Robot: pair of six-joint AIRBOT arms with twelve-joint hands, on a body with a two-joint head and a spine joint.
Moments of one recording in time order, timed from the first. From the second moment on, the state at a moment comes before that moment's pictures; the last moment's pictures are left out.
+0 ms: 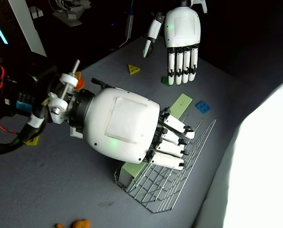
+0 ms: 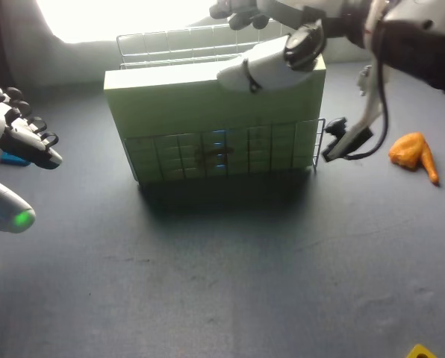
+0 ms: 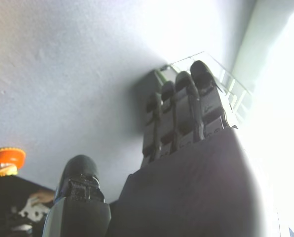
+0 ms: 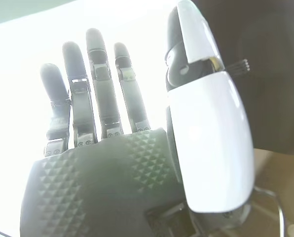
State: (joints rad) left arm 0.03 -0.69 1.08 3.00 -0.81 -1.59; right arm -0.09 -1.25 1.15 1.11 0.34 -1.85
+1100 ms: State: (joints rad) left arm 0.00 -0.68 1.07 3.00 -0.81 -1.59; right arm -0.21 -0.63 0.67 0.76 0.40 -1.72
